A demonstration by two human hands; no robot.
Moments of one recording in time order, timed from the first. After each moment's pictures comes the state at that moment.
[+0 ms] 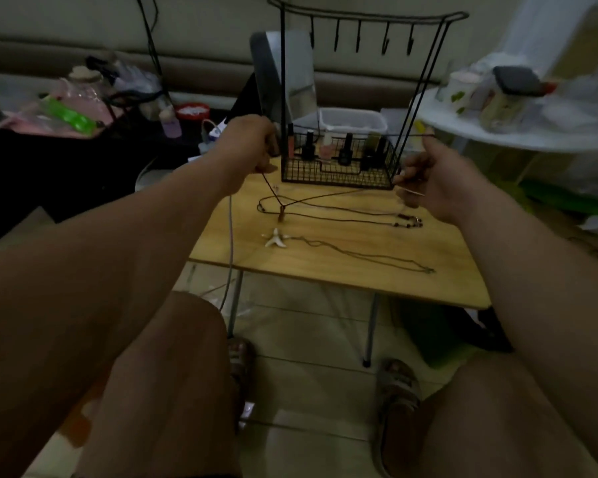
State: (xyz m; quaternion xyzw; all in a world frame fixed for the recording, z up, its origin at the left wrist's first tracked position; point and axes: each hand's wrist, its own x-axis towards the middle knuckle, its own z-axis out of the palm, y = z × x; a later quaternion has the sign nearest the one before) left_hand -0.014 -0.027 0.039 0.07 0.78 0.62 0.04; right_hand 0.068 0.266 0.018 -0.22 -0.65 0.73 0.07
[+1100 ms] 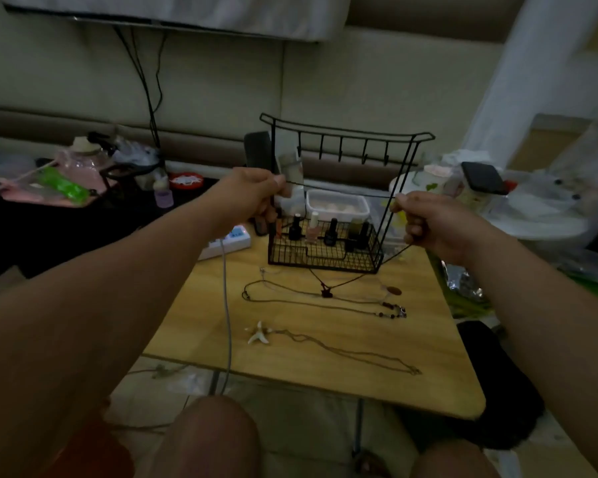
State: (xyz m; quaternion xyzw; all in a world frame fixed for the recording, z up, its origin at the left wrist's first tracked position) left_hand -0.065 -0.023 0.096 0.21 0.81 0.54 0.08; right_hand 0.032 0.297 0.095 -0.09 -0.76 0.65 0.05
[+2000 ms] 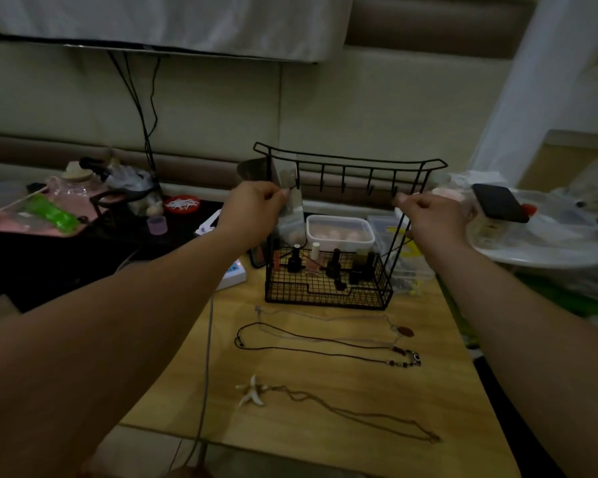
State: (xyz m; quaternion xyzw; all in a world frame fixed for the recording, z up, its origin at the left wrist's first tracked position) left_hand -0.139 0.024 0.089 0.20 0.86 0.44 -0.13; right_hand -0.058 0.305 0.092 -0.17 -0.80 0.50 0.29
